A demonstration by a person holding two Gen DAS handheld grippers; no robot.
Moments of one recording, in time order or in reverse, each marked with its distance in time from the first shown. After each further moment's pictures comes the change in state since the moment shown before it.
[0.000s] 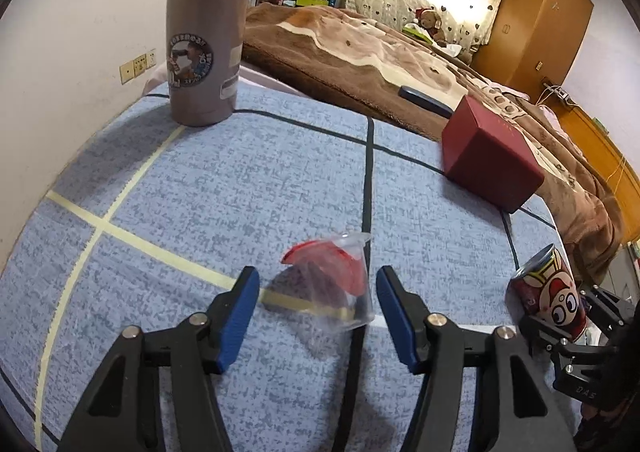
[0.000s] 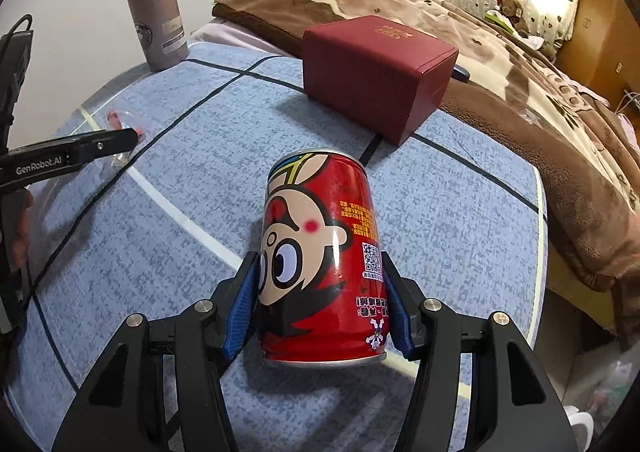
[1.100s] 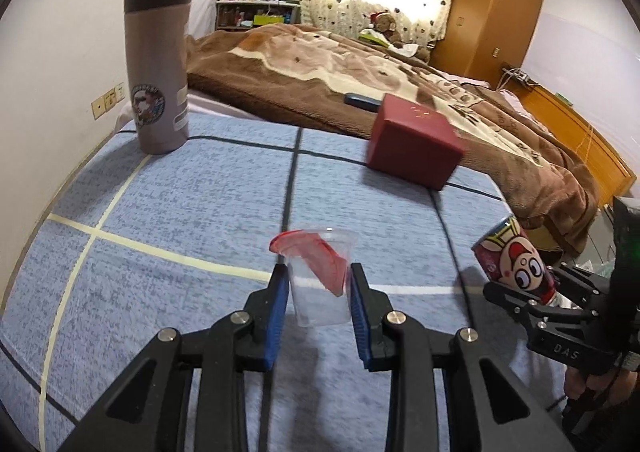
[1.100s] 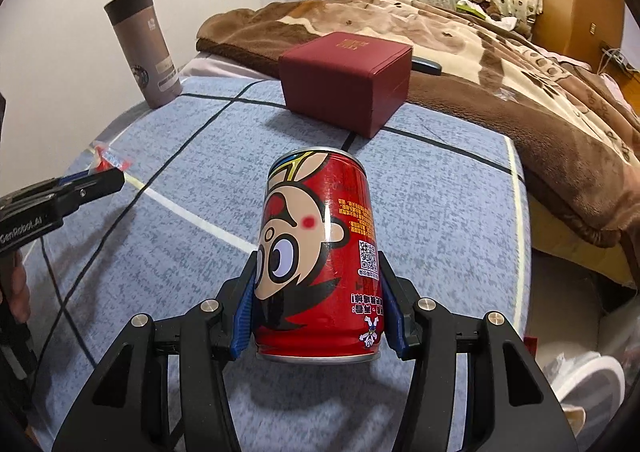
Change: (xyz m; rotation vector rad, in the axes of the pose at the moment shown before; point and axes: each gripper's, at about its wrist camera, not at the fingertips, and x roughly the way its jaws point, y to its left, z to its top) left arm -0.052 -0.045 -0.023 0.129 -0.055 -0.079; right arm -0.026 -0.010 -0.020 0.143 -0.077 0.025
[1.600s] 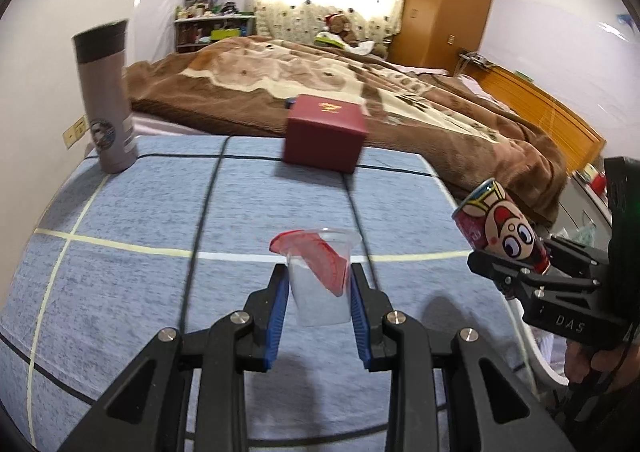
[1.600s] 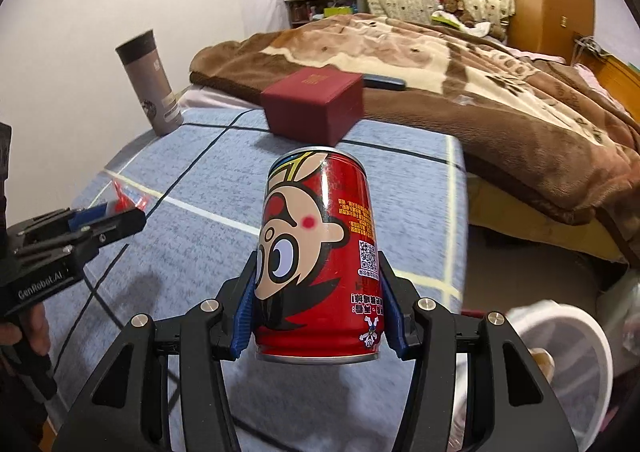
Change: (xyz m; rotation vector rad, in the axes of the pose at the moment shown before) left arm -0.037 -0.070 -0.020 0.121 -0.021 -0.083; right arm -0.059 -0.021 -0.022 0.069 -0.085 -0.027
